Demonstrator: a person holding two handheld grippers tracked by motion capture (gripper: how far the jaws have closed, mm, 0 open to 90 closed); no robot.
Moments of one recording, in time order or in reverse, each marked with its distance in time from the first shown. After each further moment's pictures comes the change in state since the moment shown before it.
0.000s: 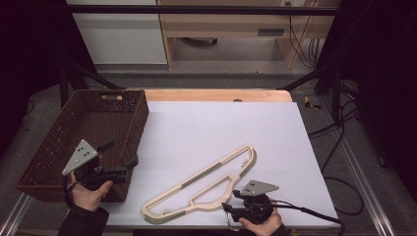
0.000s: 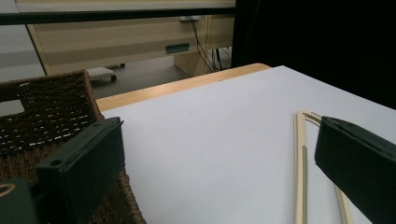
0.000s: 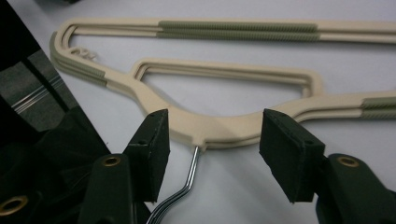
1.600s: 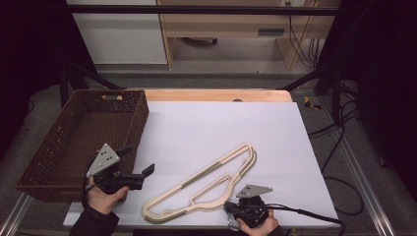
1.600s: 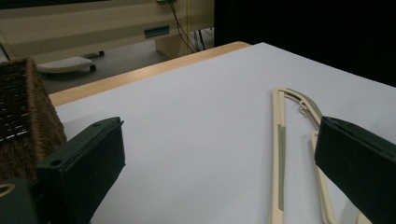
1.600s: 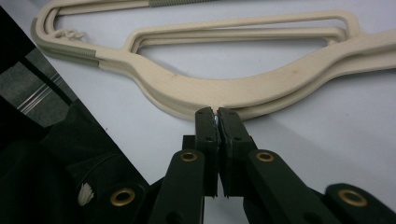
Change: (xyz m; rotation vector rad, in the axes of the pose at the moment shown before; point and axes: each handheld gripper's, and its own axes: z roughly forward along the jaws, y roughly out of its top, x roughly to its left) left arm -0.031 -0.008 0.024 0.080 -0.079 0.057; right arm 0.006 -0.012 0.014 0.082 -0.006 0.107
